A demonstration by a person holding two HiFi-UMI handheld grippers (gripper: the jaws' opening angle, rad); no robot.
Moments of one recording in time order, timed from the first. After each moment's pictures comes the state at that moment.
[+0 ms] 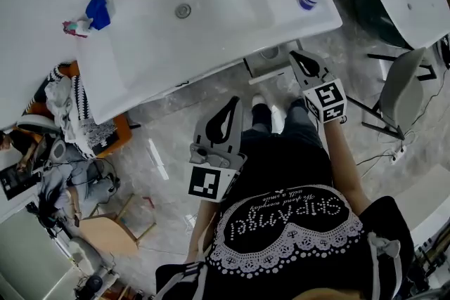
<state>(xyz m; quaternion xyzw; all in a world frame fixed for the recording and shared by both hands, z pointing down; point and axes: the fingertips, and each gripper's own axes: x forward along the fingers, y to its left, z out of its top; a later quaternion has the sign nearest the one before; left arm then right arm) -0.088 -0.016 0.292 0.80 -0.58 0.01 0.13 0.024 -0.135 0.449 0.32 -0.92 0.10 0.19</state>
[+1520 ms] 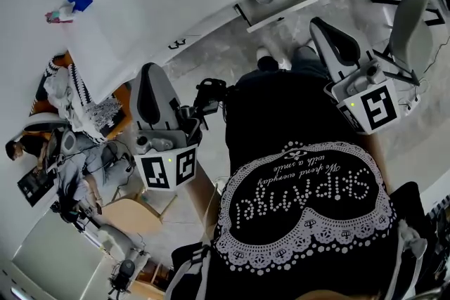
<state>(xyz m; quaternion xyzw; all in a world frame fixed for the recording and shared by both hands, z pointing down) -0.200 0.024 0.230 0.74 -0.67 -0.05 0.06 0.043 -0.043 0.282 0.34 -0.94 0.05 0.06</state>
